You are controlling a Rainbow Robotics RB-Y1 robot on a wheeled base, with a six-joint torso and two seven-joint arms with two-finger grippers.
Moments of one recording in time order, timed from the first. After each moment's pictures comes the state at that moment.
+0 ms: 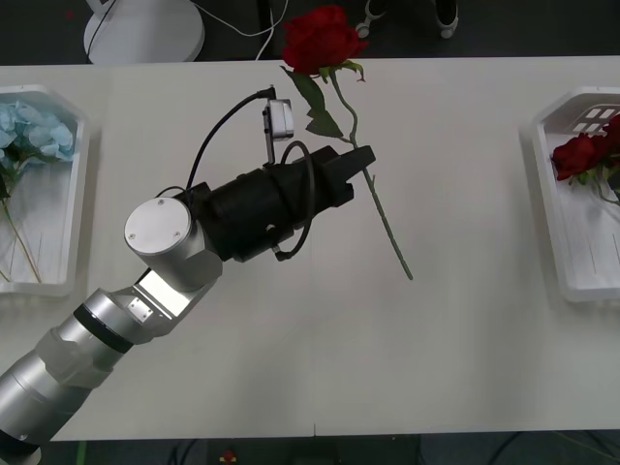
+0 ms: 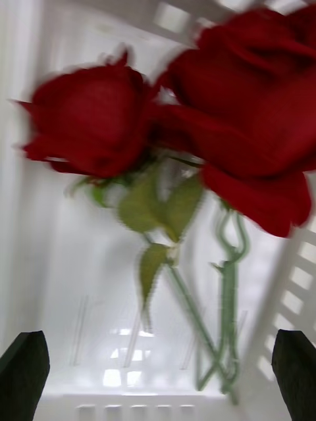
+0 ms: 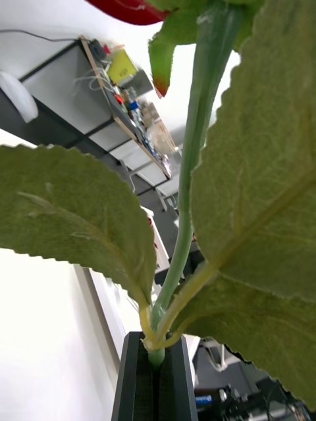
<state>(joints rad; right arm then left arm) -0.69 -0.98 0.15 -1.09 -0.86 1.31 1.86 -0.41 0.38 -0.53 -1.63 2.03 0.37 -2.24</state>
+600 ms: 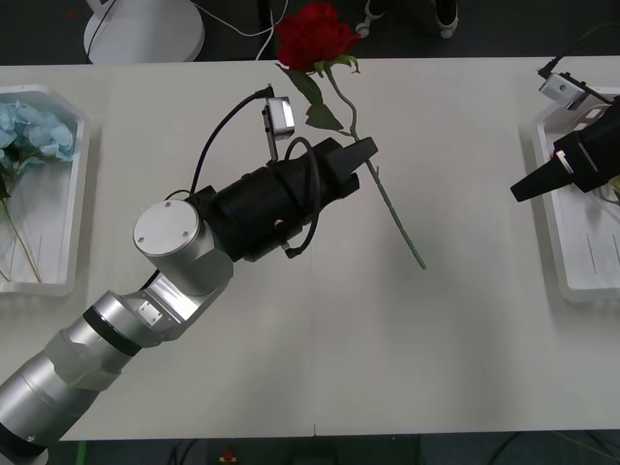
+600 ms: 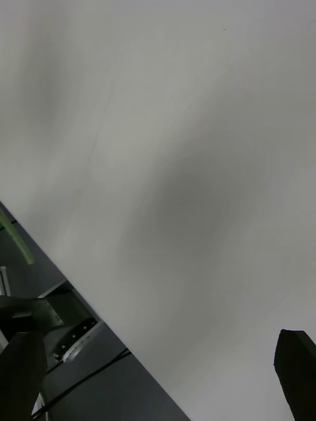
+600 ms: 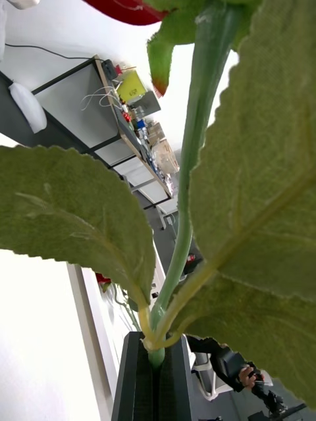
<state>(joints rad) -0.69 -1.00 0.17 -1.36 -1.63 1.65 1.89 -0.41 0.36 -0.55 -1.63 2.09 0.29 -2.24</state>
